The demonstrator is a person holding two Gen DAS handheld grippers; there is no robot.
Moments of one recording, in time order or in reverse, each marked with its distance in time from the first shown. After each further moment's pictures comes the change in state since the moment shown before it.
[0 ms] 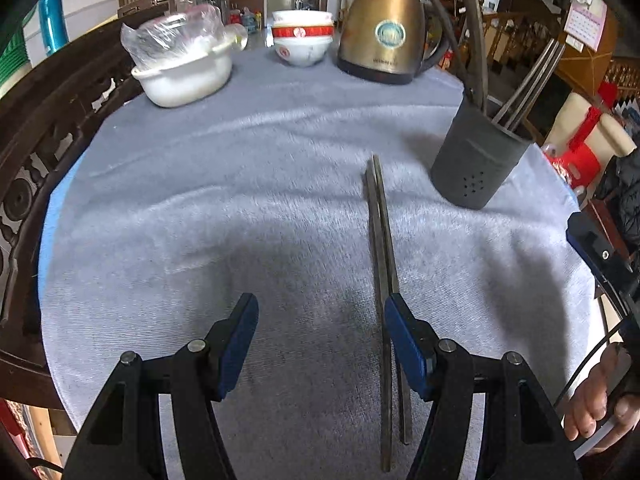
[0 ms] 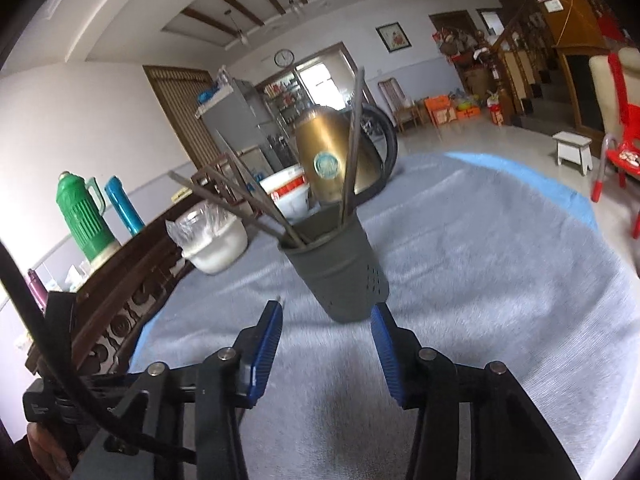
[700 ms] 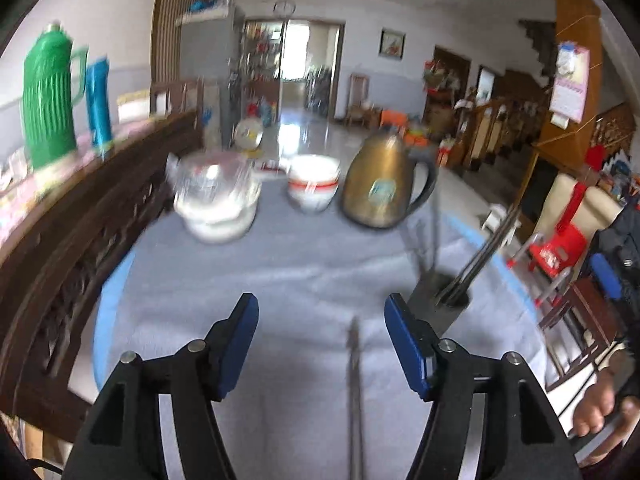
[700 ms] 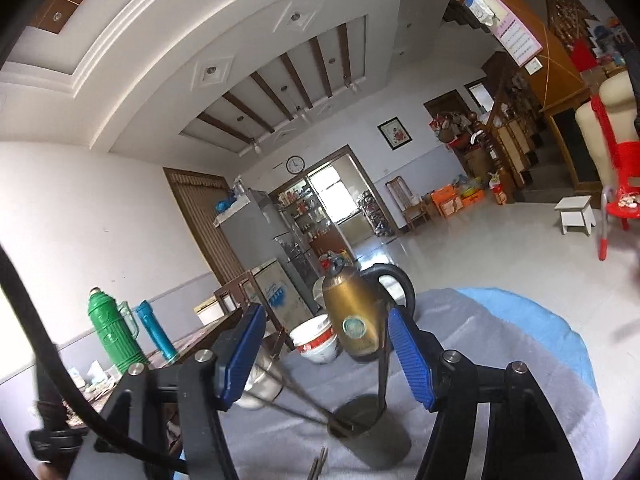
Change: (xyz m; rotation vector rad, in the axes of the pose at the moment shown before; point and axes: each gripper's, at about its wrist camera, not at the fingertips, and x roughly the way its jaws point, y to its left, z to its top) left arm -0.133 0.008 0.048 -0.060 -0.346 0.010; right arm -0.104 0.030 0.112 0.027 -0.404 0.066
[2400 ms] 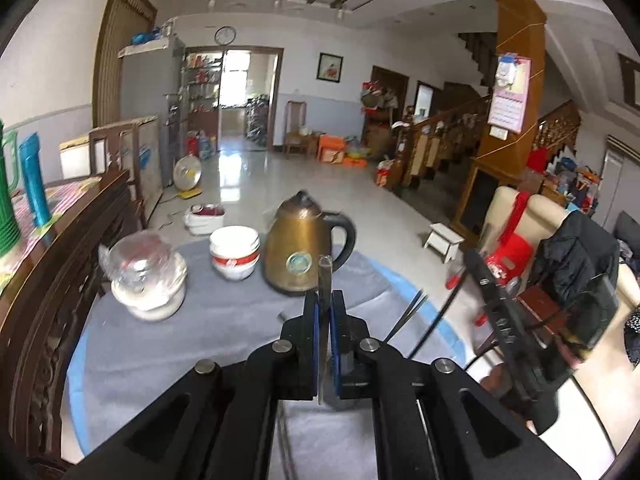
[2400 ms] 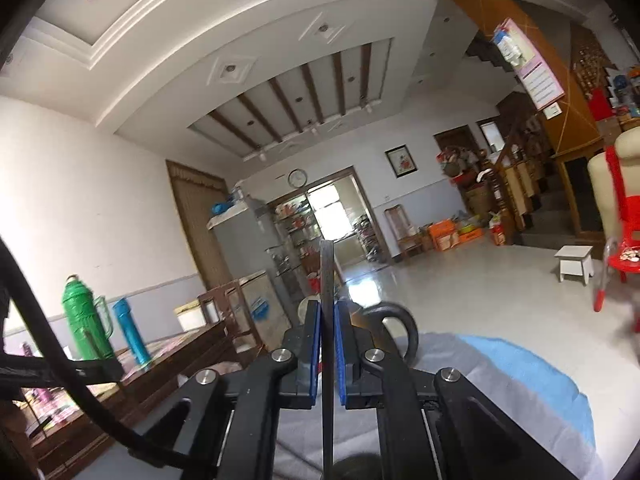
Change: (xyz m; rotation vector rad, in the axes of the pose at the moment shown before) left arm -0.036 -0.078 0.114 0.113 -0.138 -0.224; right arm 0.059 0.038 0.032 -0.118 -0.127 -0.058
